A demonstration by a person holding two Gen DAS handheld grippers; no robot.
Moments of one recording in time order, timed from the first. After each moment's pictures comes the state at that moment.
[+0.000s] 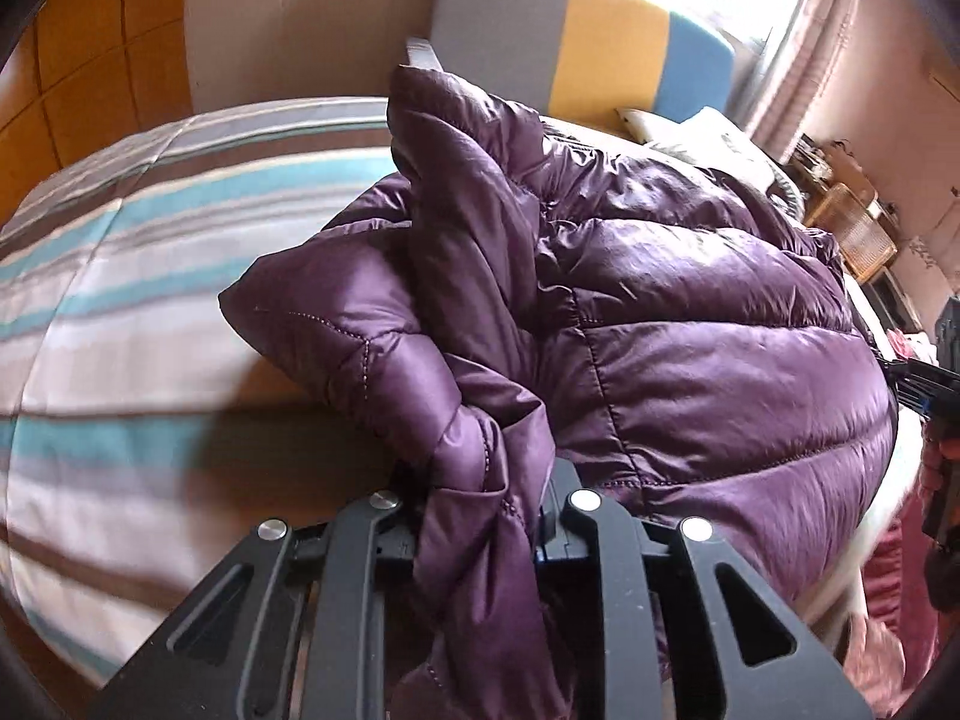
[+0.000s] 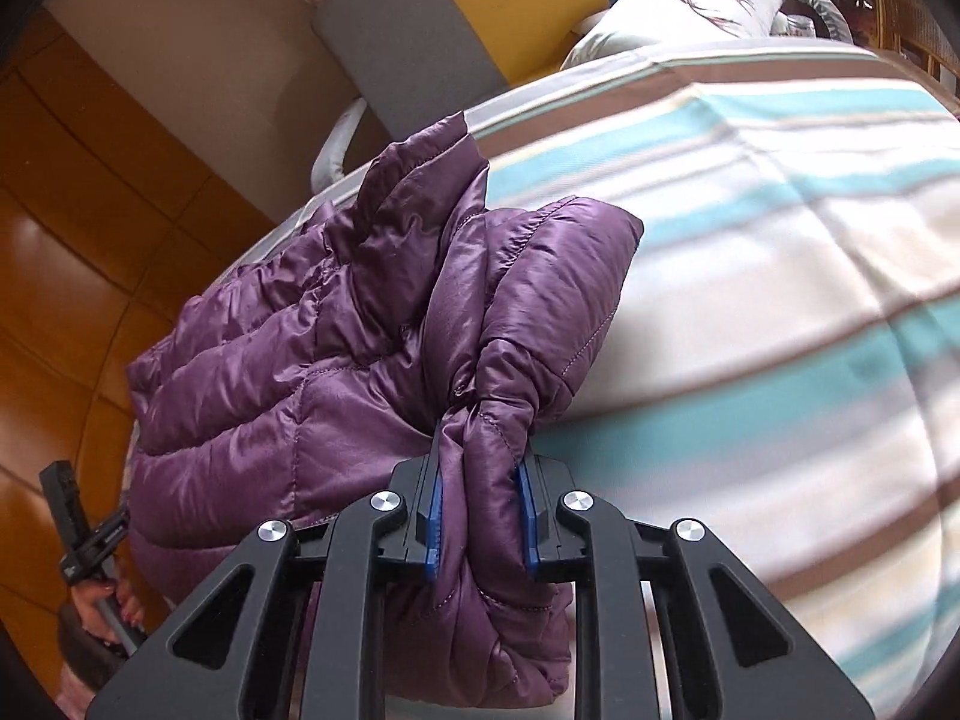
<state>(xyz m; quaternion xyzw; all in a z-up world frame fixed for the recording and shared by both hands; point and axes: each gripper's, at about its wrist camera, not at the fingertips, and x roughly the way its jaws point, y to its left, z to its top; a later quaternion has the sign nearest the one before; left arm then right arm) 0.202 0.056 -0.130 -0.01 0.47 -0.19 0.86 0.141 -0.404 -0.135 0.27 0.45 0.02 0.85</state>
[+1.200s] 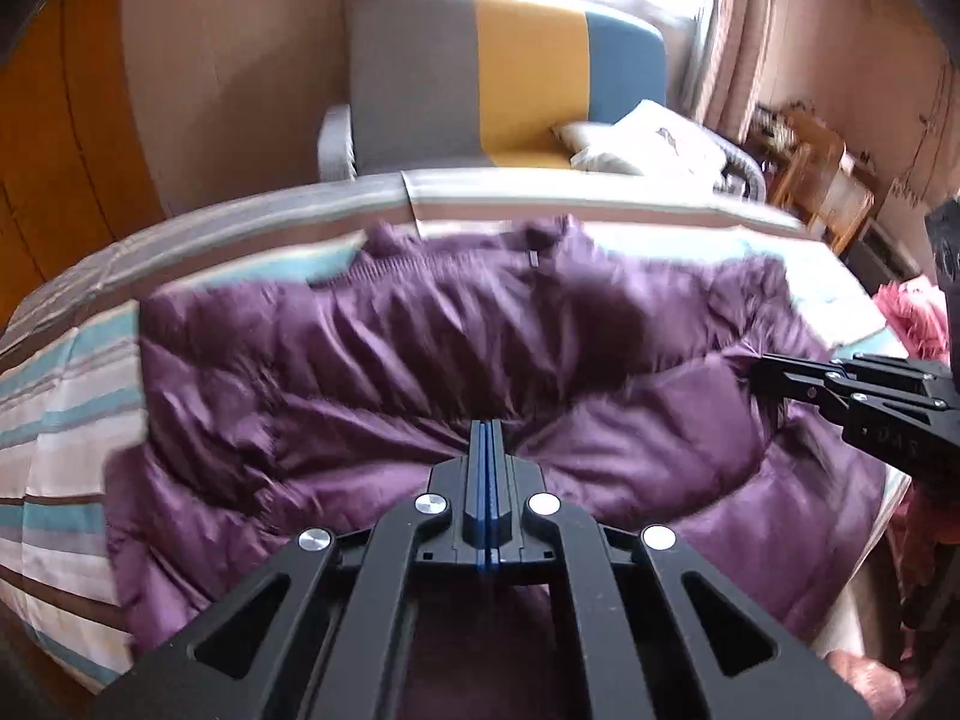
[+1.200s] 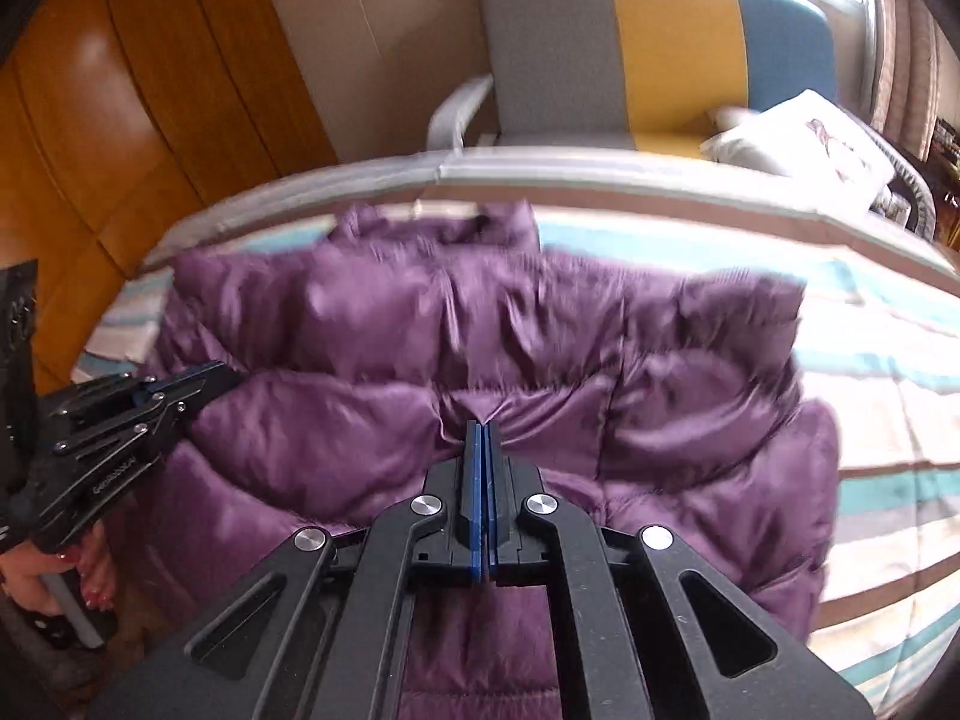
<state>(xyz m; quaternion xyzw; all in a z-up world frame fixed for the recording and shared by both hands) 0.156 -0.078 -0.072 0.06 0.40 -0.21 0.89 0.164 -0.269 -0.074 0.08 0.43 0.07 0.90</state>
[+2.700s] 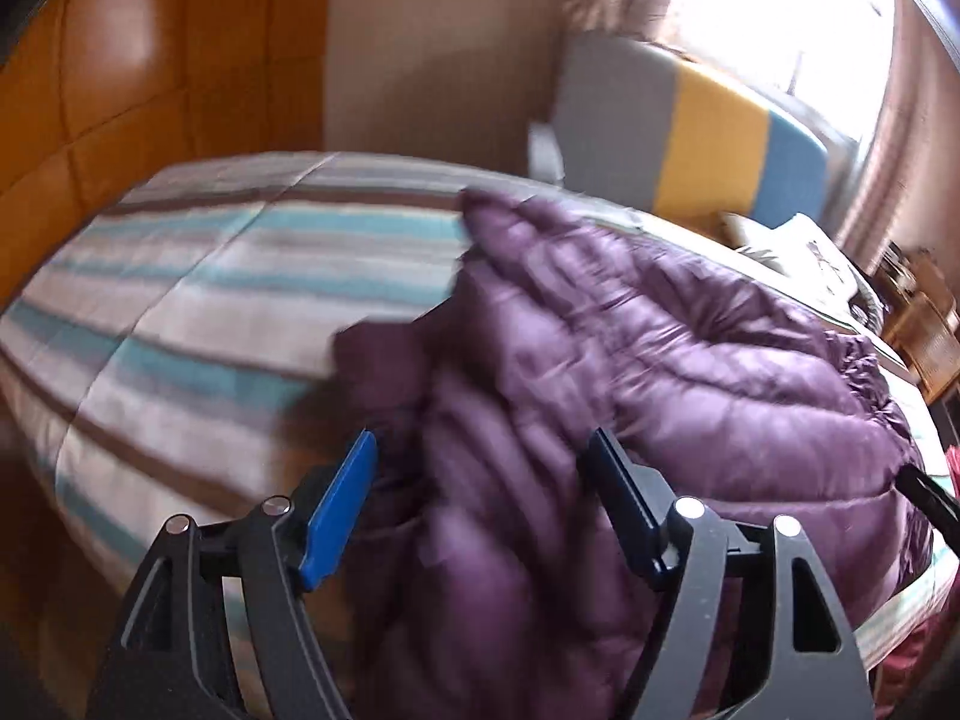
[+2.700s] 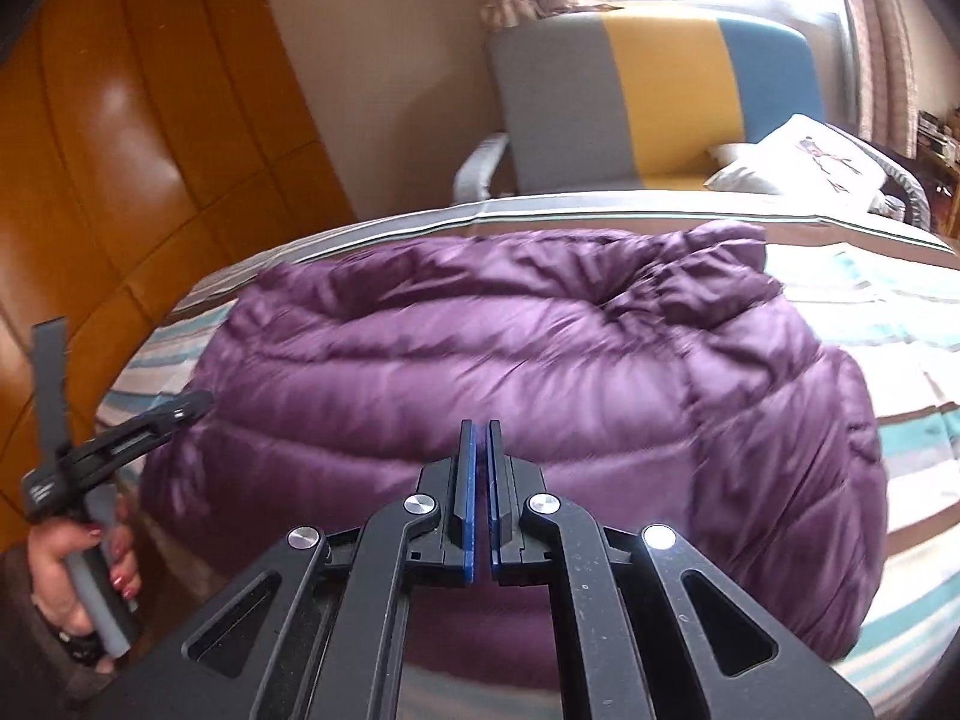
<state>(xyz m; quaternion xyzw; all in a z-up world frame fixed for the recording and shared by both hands) 0.144 0.054 -0.114 -0.06 0.39 -0.03 0.92 0.105 -0.231 -0.089 0.12 0.36 0.08 0.92</state>
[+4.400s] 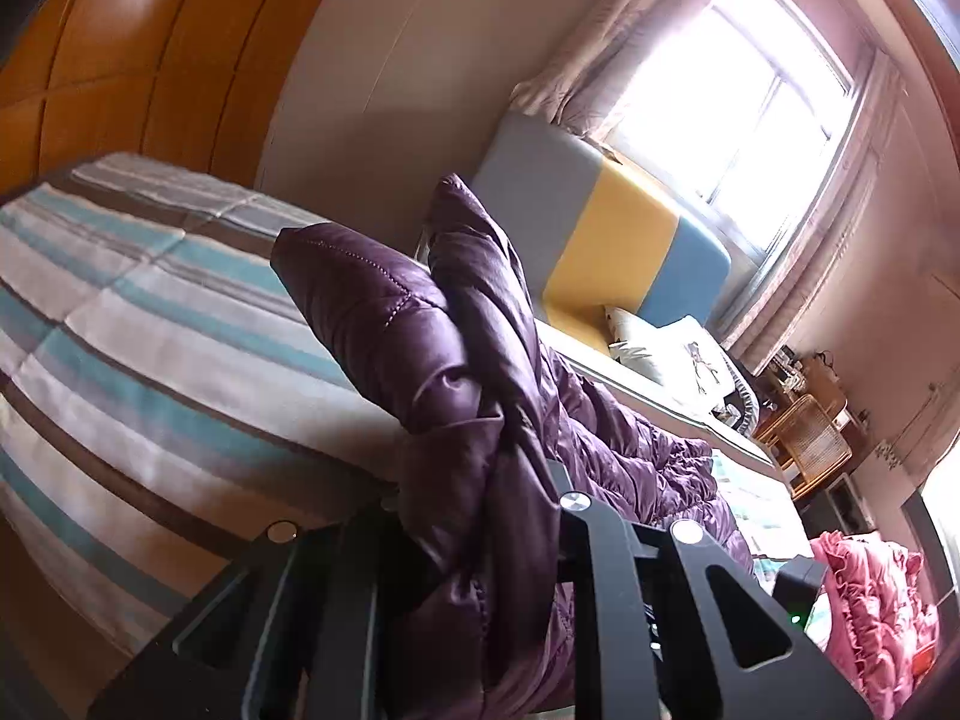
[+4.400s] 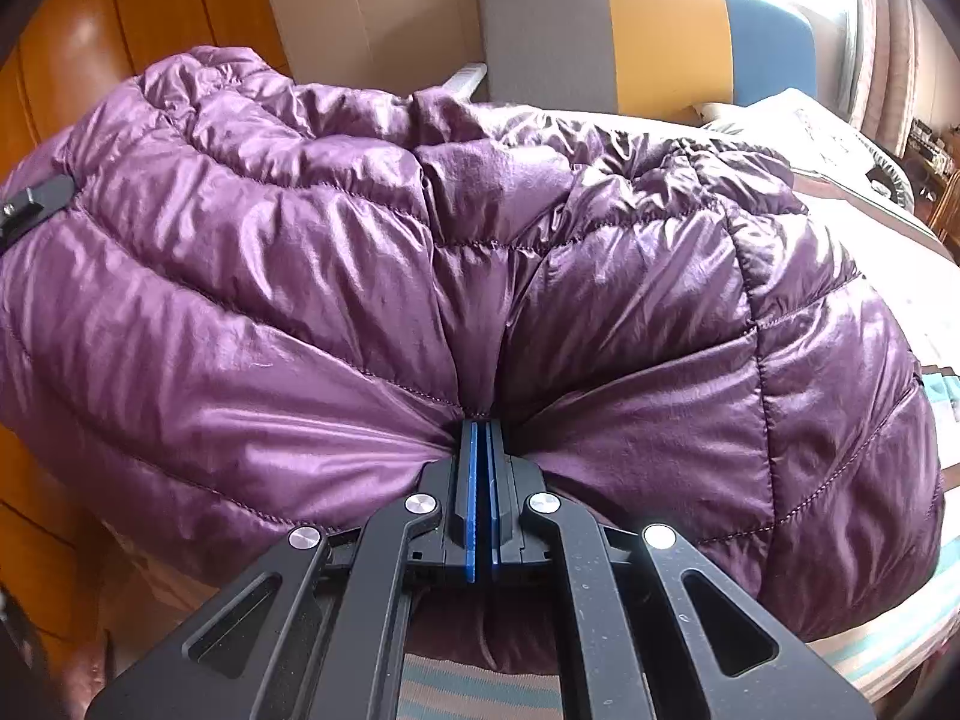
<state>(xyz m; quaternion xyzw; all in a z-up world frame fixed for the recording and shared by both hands) 0.131 0.032 -0.062 -0.19 0.30 -0.13 0.93 0.118 -0.205 -0.133 0.07 0.43 0.04 0.90</state>
